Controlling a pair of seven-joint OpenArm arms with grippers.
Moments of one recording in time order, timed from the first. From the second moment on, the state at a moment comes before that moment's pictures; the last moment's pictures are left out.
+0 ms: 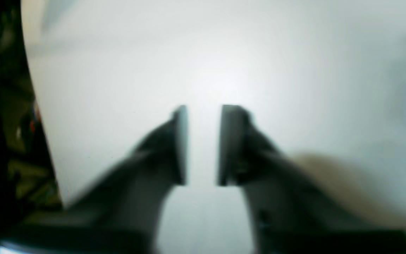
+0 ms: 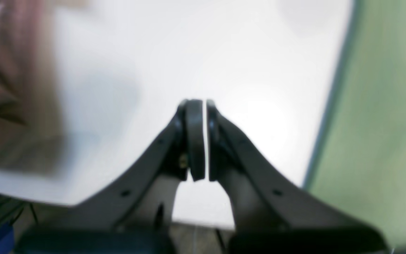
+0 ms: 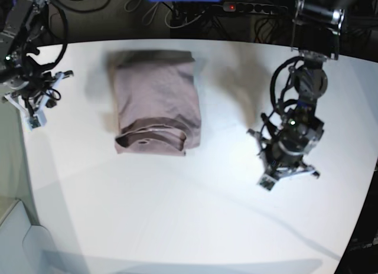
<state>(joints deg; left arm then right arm) -8.2 -15.1 6.9 96.9 7.8 -18.9 51.7 -11.4 11.0 29.4 110.9 15.6 39.6 -67.7</state>
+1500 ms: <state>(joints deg) 20.3 -10.7 -42.6 113.4 7.4 -40.0 50.5 10.0 8.6 26.3 85.9 14.9 39.3 -67.2</state>
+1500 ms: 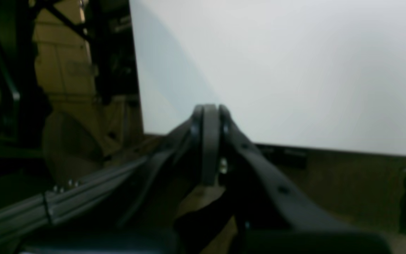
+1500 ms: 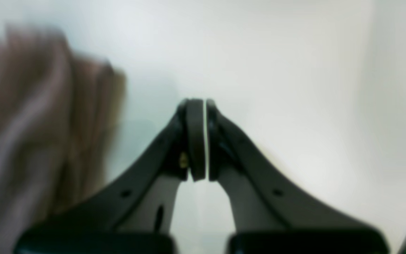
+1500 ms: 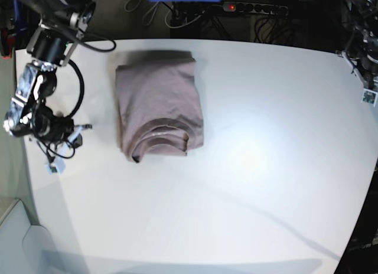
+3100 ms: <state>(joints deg) 19.5 -10.9 -37.5 113.2 7.9 -40.1 51.0 -15.2 -2.0 6.8 111.0 26.3 39.9 -67.8</state>
